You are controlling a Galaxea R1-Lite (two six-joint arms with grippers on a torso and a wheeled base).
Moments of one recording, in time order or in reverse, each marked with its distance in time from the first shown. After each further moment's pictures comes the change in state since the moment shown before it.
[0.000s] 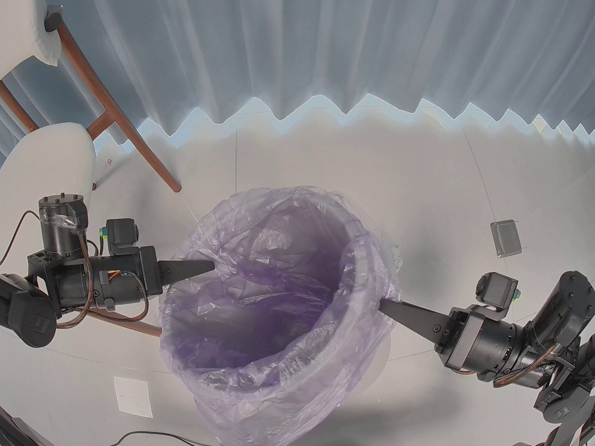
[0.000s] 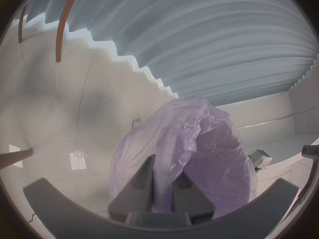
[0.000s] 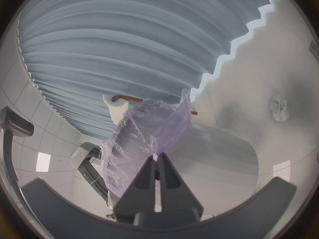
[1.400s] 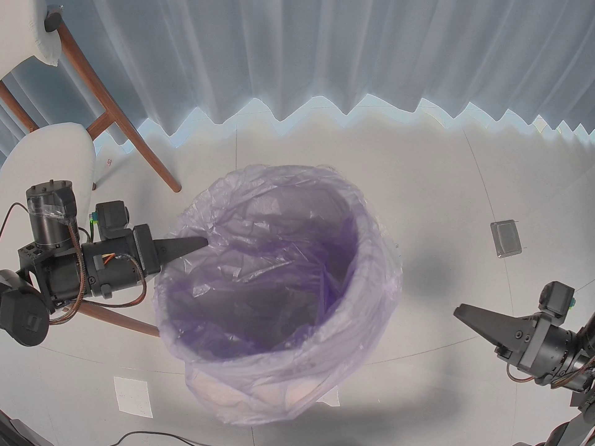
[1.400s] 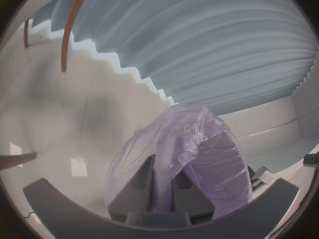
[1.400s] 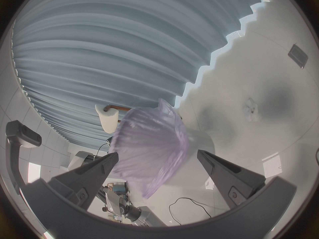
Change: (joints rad) left arm -0.024 -0.049 -0.022 -0.023 0.121 -0.068; right arm -0.138 -0.336 0.159 0.233 -0.007 0.034
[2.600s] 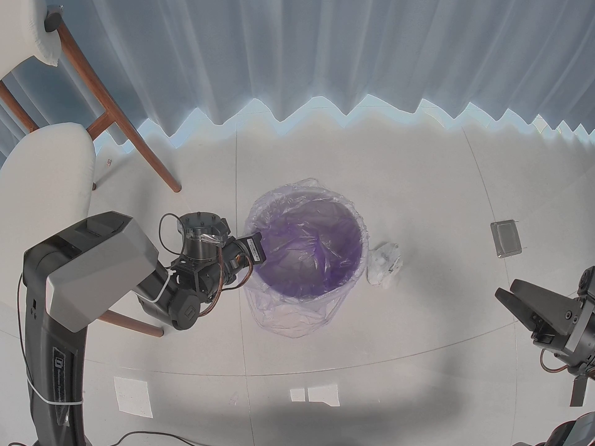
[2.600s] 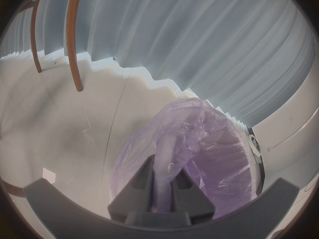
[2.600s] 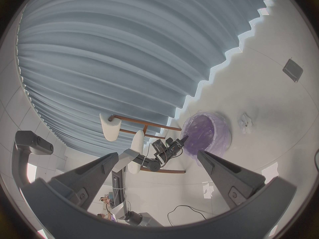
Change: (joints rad) left arm -0.150 0.814 -0.516 -0.334 0.631 0.174; right arm -0.068 -0.303 -0.091 0.339 -0.009 -0.013
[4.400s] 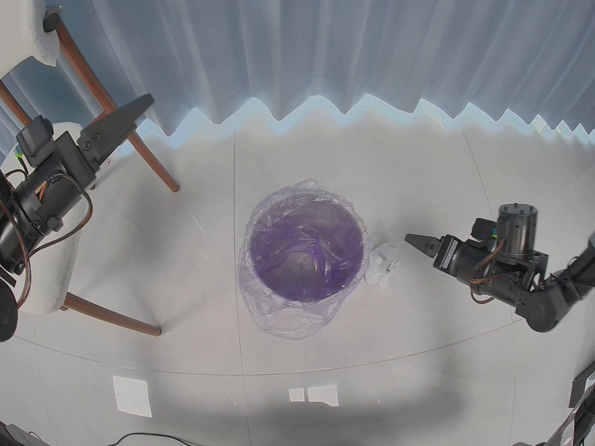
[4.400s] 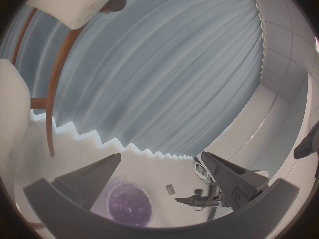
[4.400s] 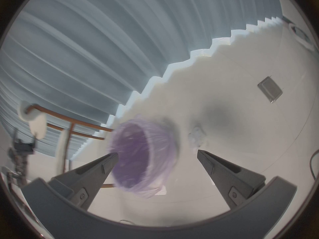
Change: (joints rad) left arm 0.211 -0.949 0.486 -0.120 -0.508 -0.145; right arm -0.214 0.801 -0.526 0.115 -0.165 -0.242
